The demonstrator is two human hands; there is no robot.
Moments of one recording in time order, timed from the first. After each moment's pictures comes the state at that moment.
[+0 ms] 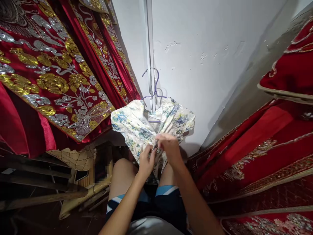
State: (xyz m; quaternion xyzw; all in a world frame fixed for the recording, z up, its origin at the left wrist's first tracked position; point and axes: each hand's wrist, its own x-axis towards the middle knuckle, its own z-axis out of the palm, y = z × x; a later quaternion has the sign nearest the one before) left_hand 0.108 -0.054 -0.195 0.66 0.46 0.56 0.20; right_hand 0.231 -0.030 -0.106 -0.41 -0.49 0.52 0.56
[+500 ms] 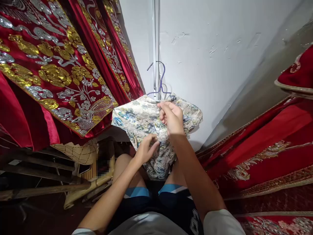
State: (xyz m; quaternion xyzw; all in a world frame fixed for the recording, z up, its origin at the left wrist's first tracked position) left_hand 0.078 -0.030 -0.163 0.75 0.41 0.49 0.19; right_hand 0.215 0.010 -0.023 -0.29 -0.49 0.50 0.65
